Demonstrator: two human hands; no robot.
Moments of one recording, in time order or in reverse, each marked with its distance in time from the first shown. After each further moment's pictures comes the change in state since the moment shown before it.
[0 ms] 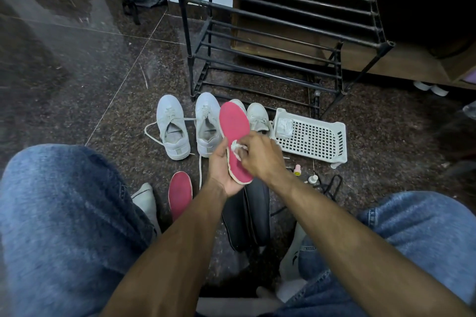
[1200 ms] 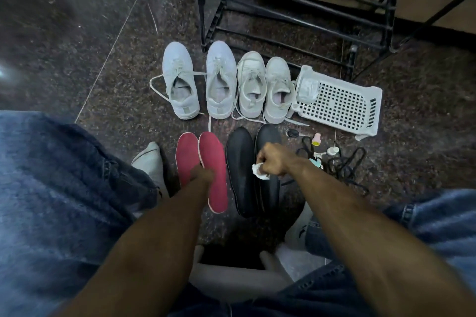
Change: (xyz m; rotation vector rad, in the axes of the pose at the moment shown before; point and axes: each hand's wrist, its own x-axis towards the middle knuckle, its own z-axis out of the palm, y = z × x) left_hand 0.023 -0.007 -0.175 1.059 0.939 -0.166; right_hand 0.010 0.074 0.088 -0.045 -0.770 0.125
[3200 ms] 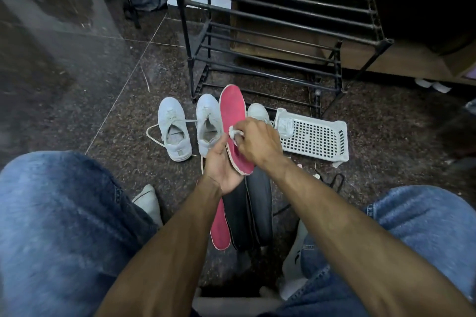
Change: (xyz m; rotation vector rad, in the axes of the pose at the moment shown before) left_hand -0.136 0.111 0.000 -0.991 -0.990 0.306; right_hand -0.075 -0.073 -0.079 -0.024 0.875 -0.144
